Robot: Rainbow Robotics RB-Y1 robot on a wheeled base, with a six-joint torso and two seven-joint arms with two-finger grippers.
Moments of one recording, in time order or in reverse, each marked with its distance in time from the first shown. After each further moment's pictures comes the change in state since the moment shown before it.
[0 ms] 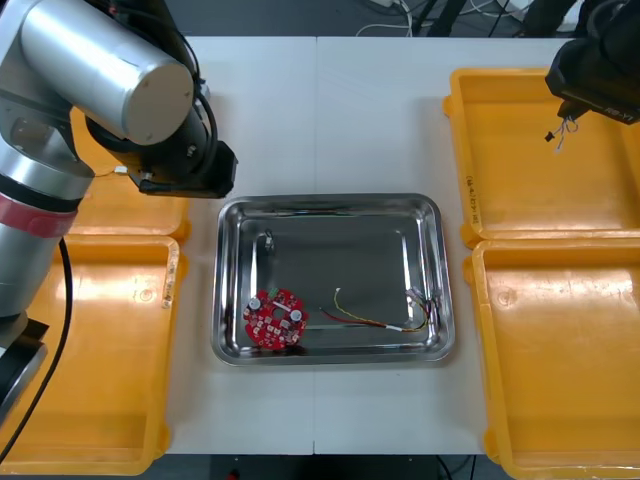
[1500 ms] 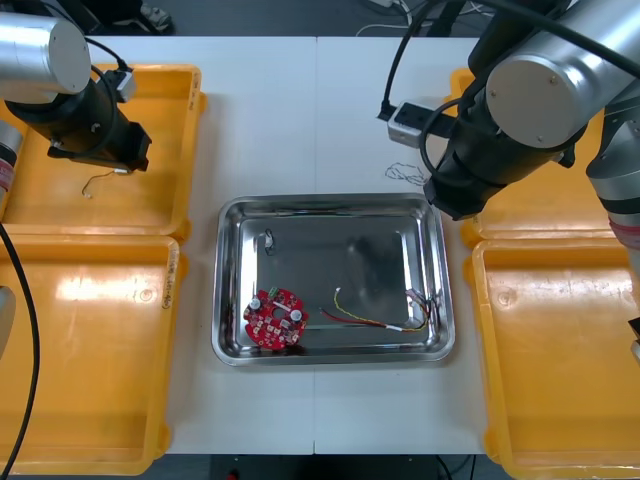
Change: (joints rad) right arm 0.156 -0.008 0.495 -0.421 -0.271 0.001 0.801; left arm -0.093 0.063 0.247 0.628 -0.076 -0.355 -0.617
